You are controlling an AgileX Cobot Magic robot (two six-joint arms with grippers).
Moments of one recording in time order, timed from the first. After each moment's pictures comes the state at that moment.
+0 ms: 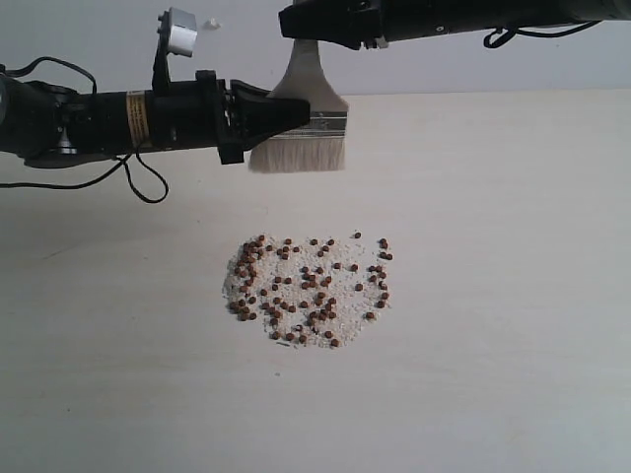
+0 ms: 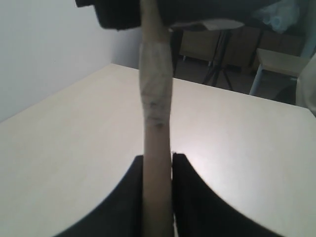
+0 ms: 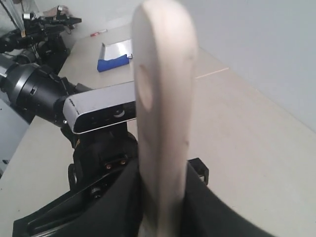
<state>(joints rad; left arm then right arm) -0.40 2.18 -1.28 1.27 -1.23 -0.92 0.20 2.11 -1.62 1.54 1.21 -1.66</state>
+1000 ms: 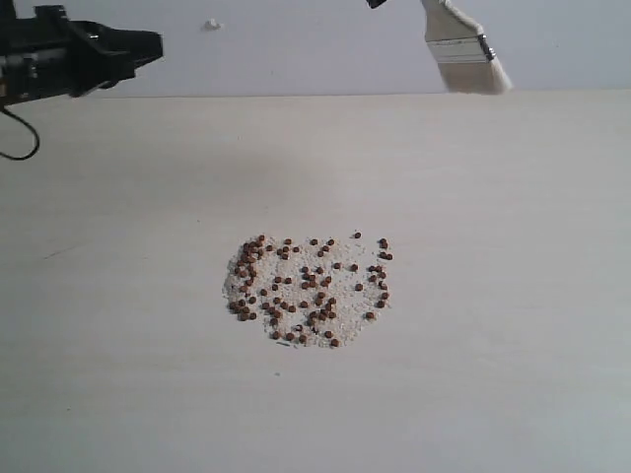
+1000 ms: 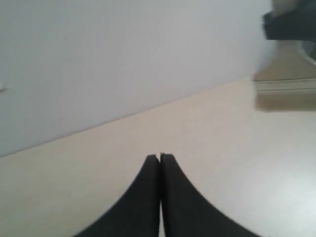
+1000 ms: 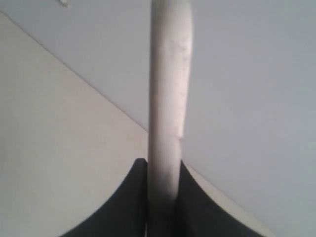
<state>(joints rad) -0.21 1.76 -0.98 1.13 -0.80 -1.04 0.38 1.86 -1.62 -0.26 0.45 -0.16</state>
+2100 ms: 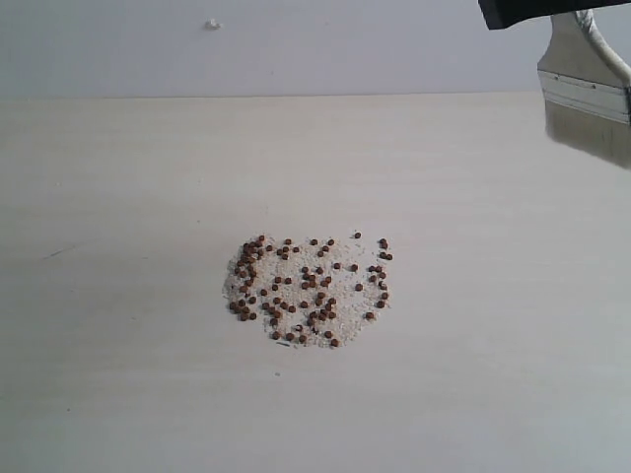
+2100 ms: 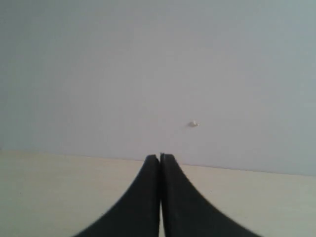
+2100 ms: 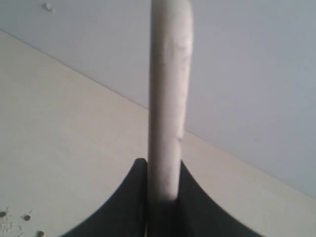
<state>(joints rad) -0.21 0.39 0.00 0.06 -0.39 -0.22 0.52 1.21 -1.03 -0.74 0.51 0.47</state>
